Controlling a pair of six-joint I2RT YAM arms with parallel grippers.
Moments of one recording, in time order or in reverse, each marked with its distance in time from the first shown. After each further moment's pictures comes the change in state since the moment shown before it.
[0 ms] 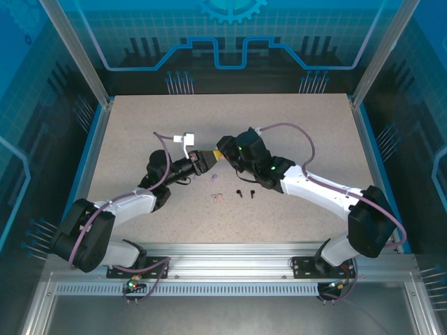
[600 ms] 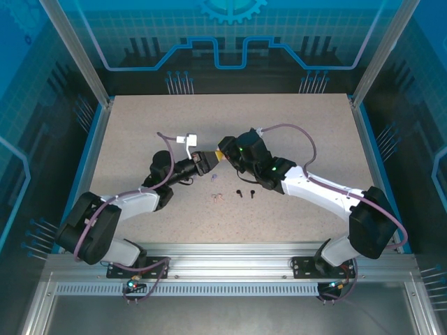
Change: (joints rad) left arm -0.012 0.068 0.000 0.065 0.006 -0.022; right arm 0.000 -0.007 -0.007 -0.002 0.009 0.003
